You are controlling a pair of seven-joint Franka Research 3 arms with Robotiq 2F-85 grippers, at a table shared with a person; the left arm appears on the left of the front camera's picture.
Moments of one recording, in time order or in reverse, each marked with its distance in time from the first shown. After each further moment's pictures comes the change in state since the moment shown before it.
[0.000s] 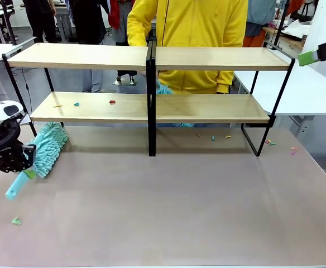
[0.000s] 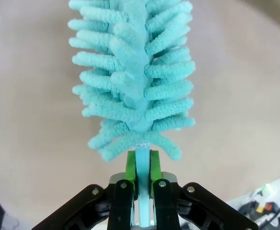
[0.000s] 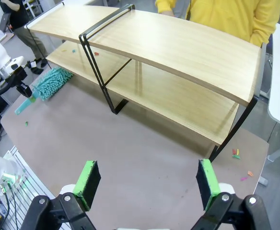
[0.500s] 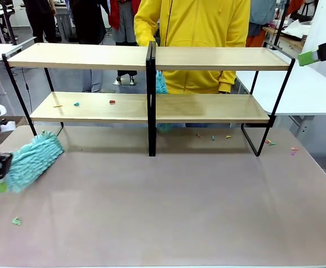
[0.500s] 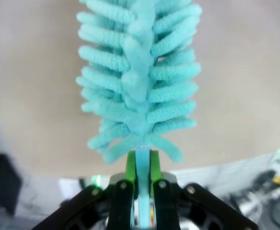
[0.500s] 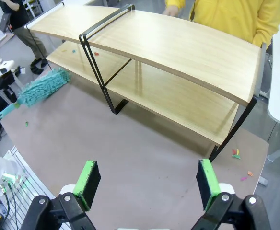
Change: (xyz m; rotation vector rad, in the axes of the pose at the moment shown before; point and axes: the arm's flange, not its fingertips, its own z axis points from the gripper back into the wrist) left arm -0.051 0.020 0.036 0.085 0.172 -0.039; right arm 0.000 0.000 0.000 0.000 0.000 0.000
